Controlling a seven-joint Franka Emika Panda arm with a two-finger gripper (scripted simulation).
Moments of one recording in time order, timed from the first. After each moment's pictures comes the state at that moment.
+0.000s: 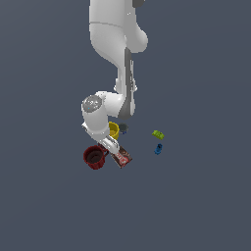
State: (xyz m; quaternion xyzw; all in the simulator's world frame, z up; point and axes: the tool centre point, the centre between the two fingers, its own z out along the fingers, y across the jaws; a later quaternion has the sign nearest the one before) arm -0.027 -0.114 0.030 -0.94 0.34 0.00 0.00
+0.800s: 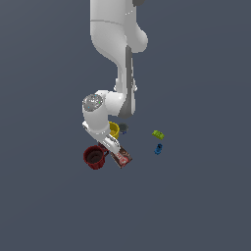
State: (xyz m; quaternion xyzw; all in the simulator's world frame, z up) arm -0.027 -0.111 0.035 -0.94 0.34 0.00 0.00
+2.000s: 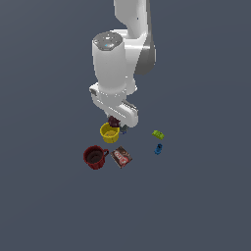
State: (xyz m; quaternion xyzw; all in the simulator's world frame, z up) arm -0.039 -0.042 0.213 -0.94 0.34 0.00 0.00
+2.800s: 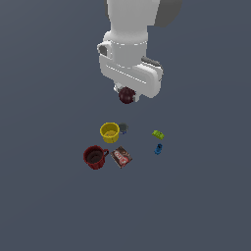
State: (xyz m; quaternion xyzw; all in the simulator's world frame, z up) arm -0.044 0.008 0.340 -0.94 0.34 0.00 0.00
